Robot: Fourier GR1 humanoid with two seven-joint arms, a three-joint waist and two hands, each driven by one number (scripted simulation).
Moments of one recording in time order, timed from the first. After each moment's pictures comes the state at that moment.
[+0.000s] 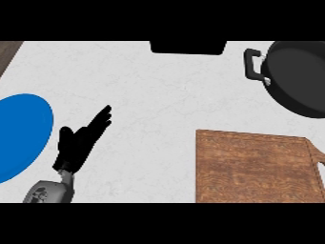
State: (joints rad) left arm -0.11 0.15 -0.13 -1.39 0.05 -0.14 0.15; right arm -0.22 -0.73 -0.29 -0.90 -0.08 0.61 -0.53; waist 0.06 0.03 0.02
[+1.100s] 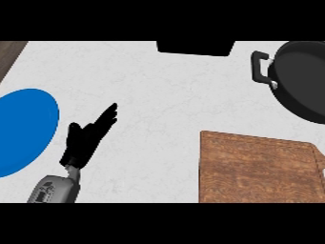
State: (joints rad) left arm -0.15 0.14 -0.14 -1.36 0.03 -0.15 0.15; right arm -0.43 -1.05 -0.22 -0.70 0.05 0.44 -0.78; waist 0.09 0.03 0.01
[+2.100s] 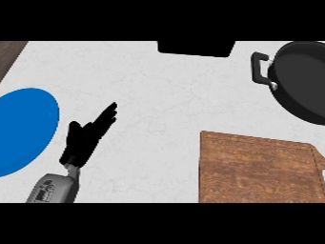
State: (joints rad) left arm -0.15 0.14 -0.13 -1.35 0.03 -0.15 0.15; right arm -0.82 -0.90 0.15 -0.52 0.51 0.13 -0.85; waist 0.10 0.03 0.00
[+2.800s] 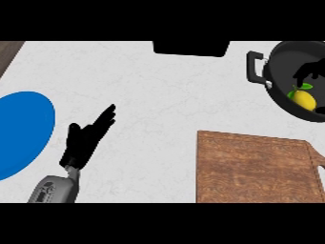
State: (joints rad) left arm -0.14 0.13 -0.12 -1.33 0.02 -0.14 0.13; right arm -0.98 -0.70 0.36 -0.23 0.81 0.12 -0.64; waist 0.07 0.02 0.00
